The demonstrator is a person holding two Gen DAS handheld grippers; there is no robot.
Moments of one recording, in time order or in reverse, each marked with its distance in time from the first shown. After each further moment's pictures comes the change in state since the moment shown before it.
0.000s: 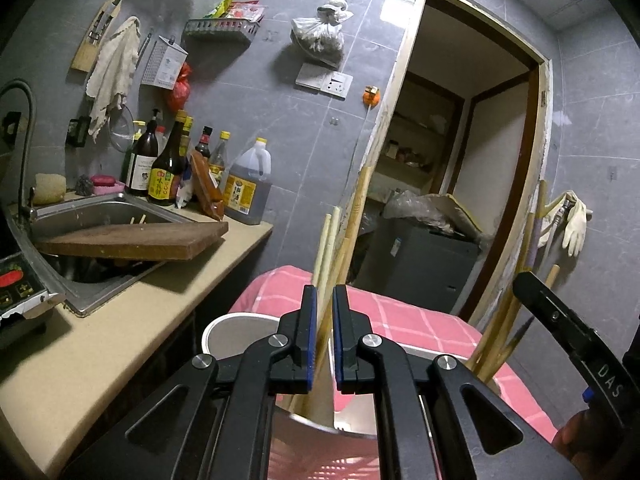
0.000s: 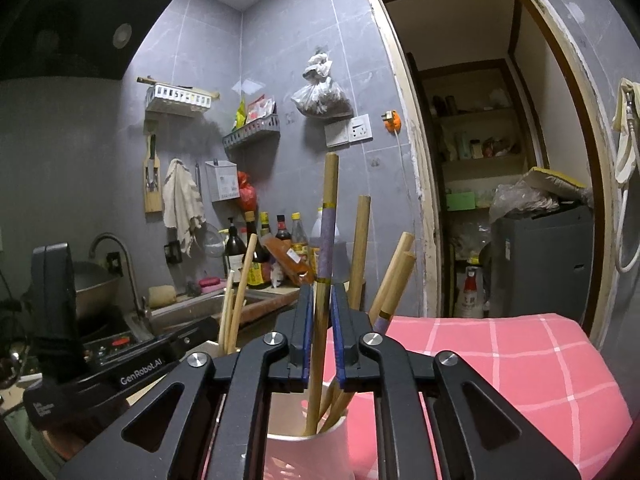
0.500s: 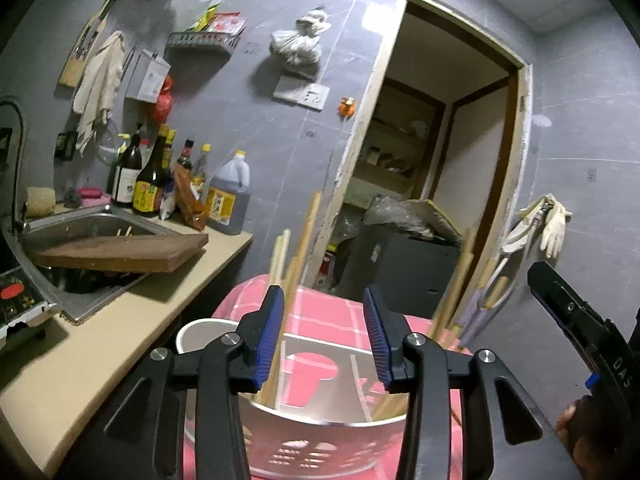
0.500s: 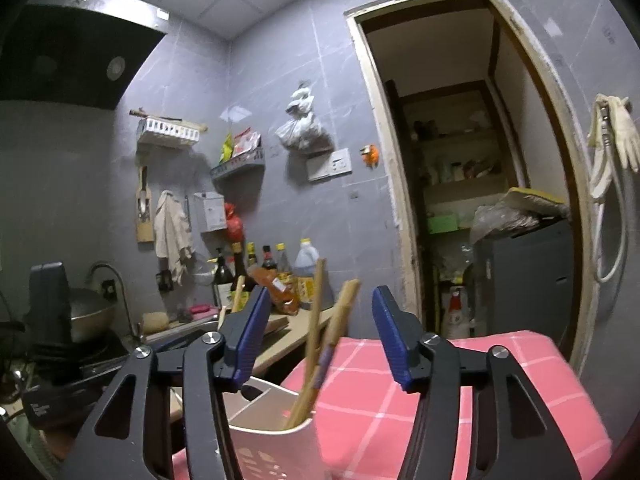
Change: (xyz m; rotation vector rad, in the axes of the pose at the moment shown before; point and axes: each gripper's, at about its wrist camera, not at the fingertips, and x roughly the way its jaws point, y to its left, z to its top) left arm -0.029 -0.030 0.010 0.026 -0.030 -0.065; right arm -0.051 -0.020 0.021 0.023 -0.096 -0.059
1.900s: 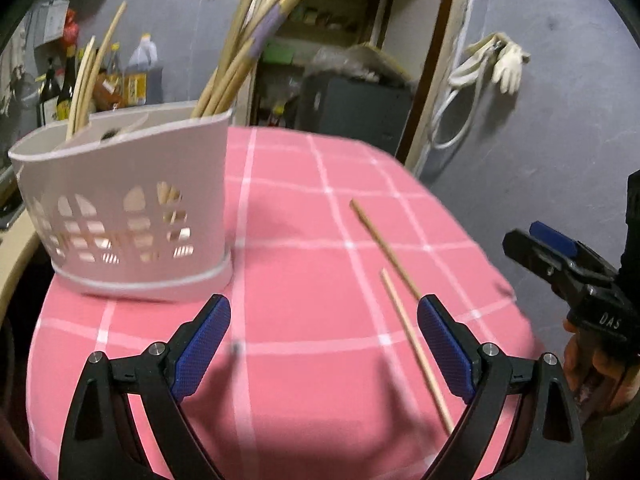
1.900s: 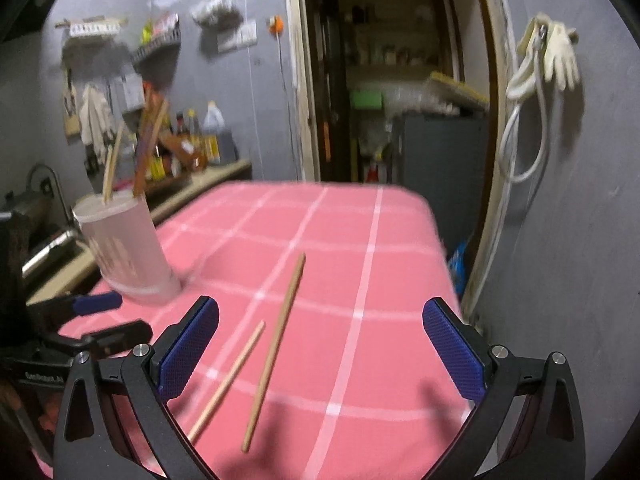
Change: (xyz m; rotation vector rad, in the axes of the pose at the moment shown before) left arm 0.029 -0.134 -0.129 0.166 0.543 -0.087; right arm -0.075 -0.124 -0.059 -0.004 0.540 -0.239
